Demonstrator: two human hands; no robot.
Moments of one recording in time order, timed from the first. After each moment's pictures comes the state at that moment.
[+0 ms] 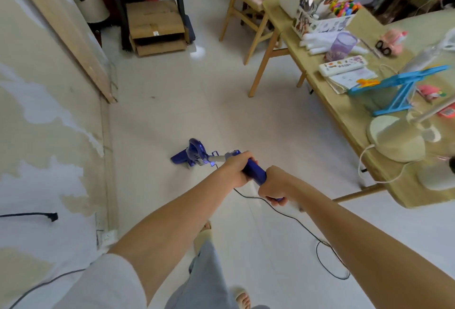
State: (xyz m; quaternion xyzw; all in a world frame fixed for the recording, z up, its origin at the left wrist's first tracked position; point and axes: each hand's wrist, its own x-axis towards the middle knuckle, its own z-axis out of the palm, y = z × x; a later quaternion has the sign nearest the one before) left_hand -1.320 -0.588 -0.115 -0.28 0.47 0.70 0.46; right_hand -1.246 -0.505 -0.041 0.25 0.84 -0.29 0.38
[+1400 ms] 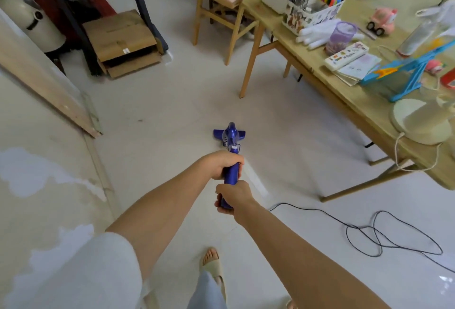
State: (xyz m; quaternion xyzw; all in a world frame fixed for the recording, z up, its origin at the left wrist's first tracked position) left_hand -1.504 -0.693 -0.111 -0.07 0.67 0.43 0.60; right_hand -1.397 -0.690 -0.079 0.52 0.51 -0.67 0.15
